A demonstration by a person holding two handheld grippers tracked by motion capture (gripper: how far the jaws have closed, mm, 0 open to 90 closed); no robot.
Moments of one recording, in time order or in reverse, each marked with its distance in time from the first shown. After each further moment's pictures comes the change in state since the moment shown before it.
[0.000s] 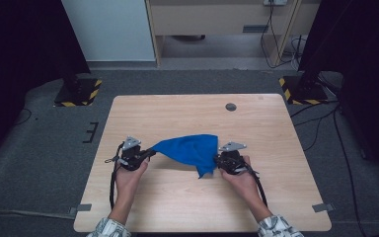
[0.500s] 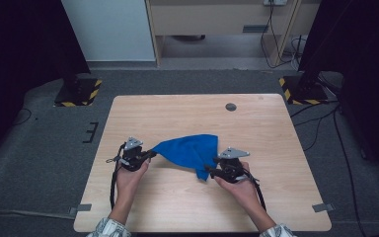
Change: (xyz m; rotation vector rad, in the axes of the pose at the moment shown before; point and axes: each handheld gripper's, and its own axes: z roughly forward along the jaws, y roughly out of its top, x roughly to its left) left arm 0.002 -0.002 0.002 0.026 0.009 0.004; right arm 0.031 -0.006 -0.021 -0.095 0.131 0.010
